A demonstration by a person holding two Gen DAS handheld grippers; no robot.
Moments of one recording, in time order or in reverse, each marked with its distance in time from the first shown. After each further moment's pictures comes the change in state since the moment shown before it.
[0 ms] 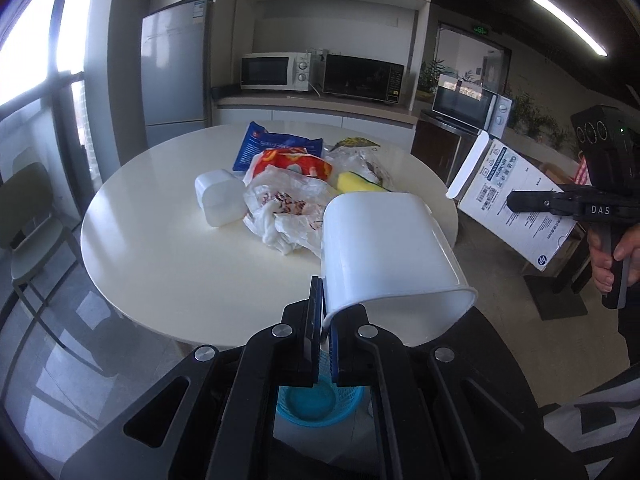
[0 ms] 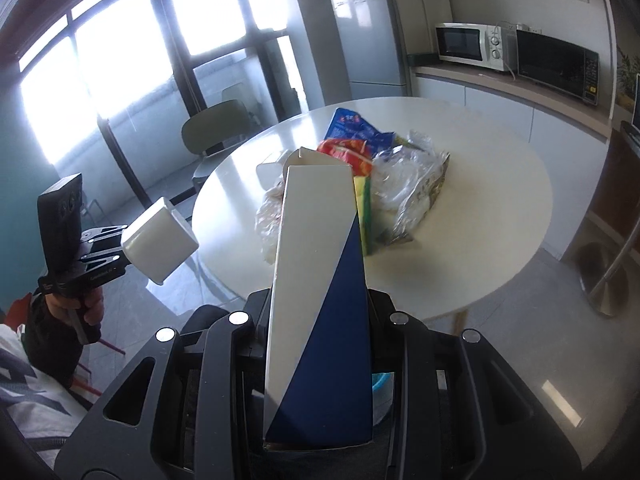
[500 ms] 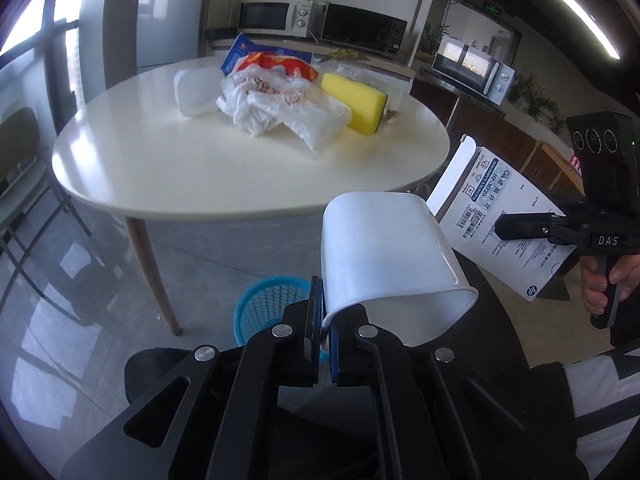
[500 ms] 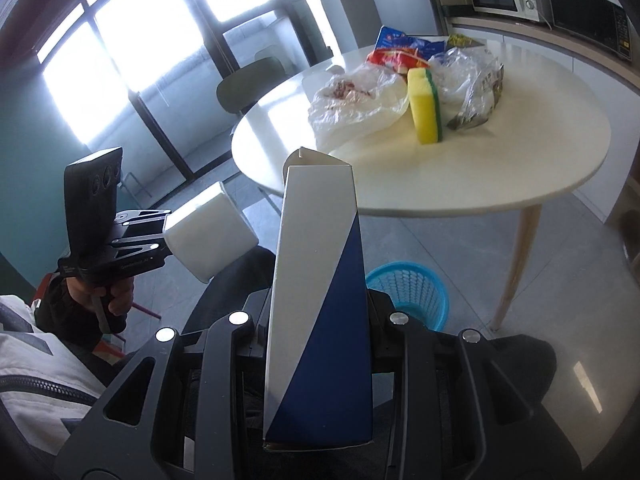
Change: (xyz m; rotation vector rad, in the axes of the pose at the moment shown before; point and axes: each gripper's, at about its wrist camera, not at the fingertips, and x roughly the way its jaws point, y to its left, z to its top) left arm 0.034 -0.011 -0.081 -0.088 0.168 -0.042; right arm 0.062 0.021 -0.081 0.021 0.151 0.140
